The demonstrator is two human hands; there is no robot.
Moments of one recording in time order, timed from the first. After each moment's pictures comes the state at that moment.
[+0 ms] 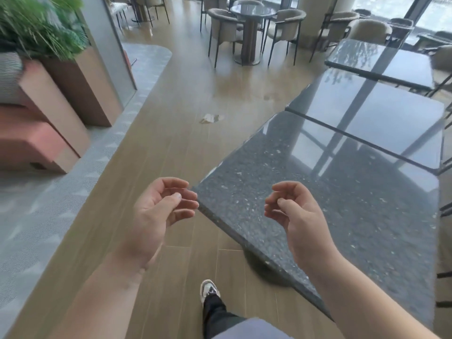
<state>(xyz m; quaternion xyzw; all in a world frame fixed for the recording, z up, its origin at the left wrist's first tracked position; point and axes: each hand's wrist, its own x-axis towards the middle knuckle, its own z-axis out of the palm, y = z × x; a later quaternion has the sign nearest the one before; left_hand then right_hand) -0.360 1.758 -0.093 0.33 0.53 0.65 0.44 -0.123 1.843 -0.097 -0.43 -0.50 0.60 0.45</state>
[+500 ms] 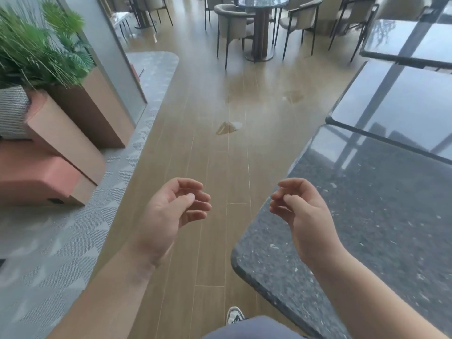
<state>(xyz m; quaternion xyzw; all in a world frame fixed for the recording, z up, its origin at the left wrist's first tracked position) -0.568 1.988 -0.100 0.35 0.56 0.59 0.47 -0.335 2.063 -0.118 -0.44 -0.42 0.63 0.47</state>
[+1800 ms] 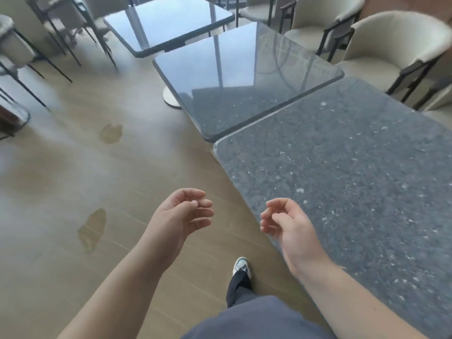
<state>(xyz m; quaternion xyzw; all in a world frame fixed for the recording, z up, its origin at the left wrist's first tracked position) -0.594 2.591 -0.170 0.52 0.36 0.15 0.76 -0.456 2.404 -0.203 -0.62 -0.02 0.35 0.70</state>
